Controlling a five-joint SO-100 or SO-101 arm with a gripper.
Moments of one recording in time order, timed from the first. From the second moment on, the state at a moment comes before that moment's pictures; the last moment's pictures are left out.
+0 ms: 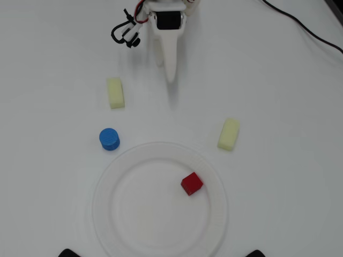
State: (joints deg) arm -1.8 186.9 168.0 76.4 -14.6
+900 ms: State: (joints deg) arm -3.9 187.2 174.9 76.9 -11.5
